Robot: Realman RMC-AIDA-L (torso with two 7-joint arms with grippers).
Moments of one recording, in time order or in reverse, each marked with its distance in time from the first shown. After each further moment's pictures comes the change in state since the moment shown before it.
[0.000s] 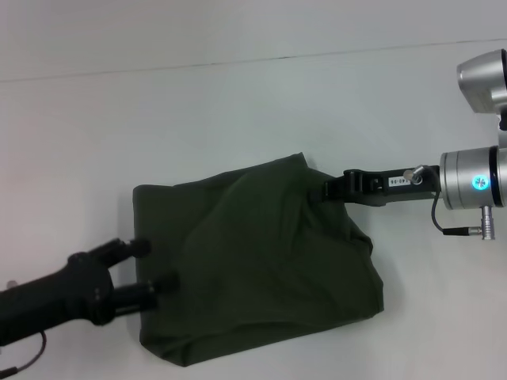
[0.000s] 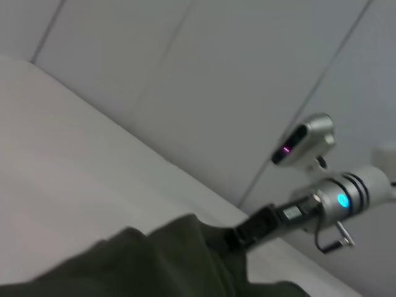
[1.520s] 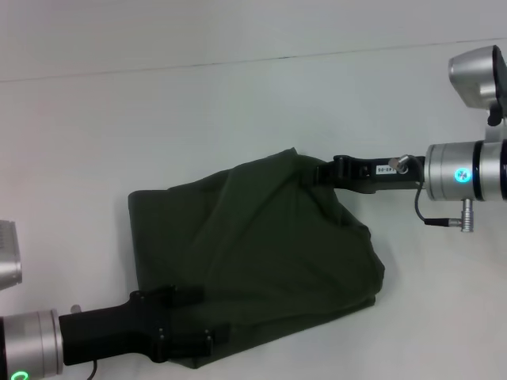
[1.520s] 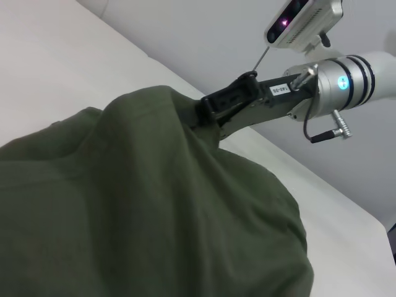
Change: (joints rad) left arm -0.080 -0.003 0.171 -0.152 0.079 -0.188 0.029; right arm 0.011 0.039 0.013 -0.006 0.030 0.107 -0.002
